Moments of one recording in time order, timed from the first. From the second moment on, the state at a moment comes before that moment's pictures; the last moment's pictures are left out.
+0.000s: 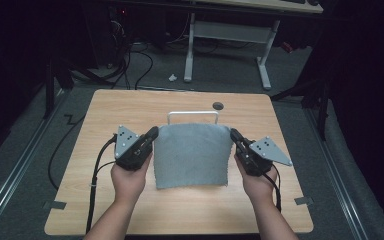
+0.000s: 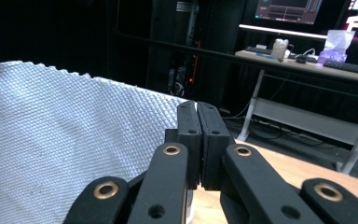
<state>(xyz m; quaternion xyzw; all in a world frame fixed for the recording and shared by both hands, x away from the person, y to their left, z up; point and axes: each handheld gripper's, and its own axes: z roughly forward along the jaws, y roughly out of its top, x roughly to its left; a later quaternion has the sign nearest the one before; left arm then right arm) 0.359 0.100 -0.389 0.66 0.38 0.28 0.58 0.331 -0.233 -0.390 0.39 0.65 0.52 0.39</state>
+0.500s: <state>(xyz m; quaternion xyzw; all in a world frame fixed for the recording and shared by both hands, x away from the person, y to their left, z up) 0.390 0.101 -0.354 0.66 0.37 0.31 0.57 0.357 -0.232 -0.352 0.38 0.63 0.53 0.41</state>
